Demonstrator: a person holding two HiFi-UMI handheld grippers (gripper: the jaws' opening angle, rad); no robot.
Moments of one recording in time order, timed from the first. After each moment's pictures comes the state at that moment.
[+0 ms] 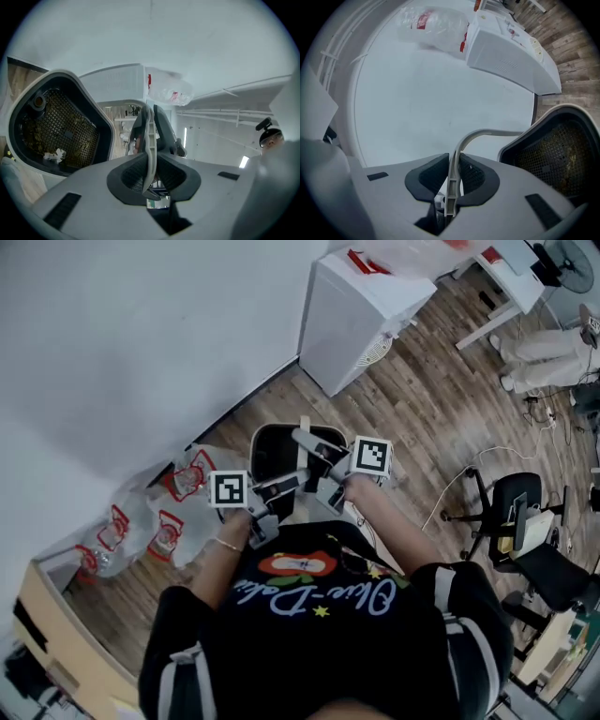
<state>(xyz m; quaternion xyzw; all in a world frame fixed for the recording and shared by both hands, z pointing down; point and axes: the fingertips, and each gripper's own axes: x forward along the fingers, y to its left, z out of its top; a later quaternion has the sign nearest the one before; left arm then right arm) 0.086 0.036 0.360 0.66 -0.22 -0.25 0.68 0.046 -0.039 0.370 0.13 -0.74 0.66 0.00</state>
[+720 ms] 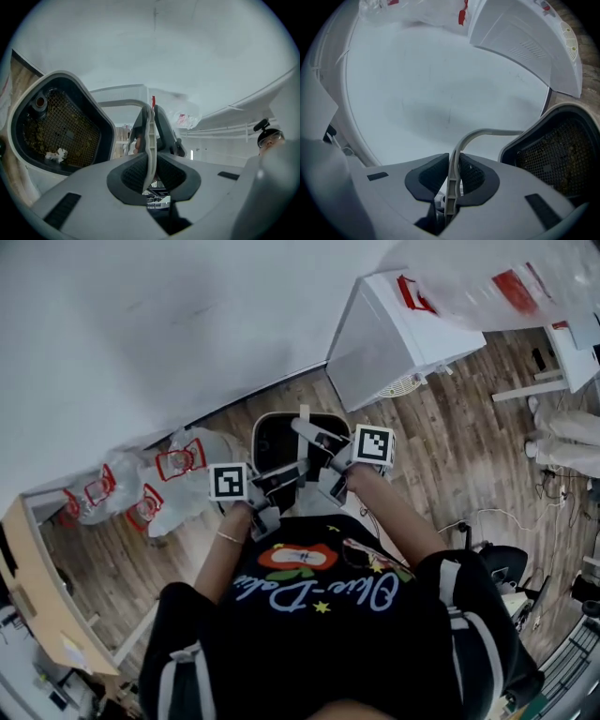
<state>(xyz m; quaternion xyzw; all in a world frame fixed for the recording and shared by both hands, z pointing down) 0.083 -0.073 0.370 0.61 -0.34 -0.33 0.63 0.021 -0.130 0.378 0.00 -0.74 0.67 0.10</state>
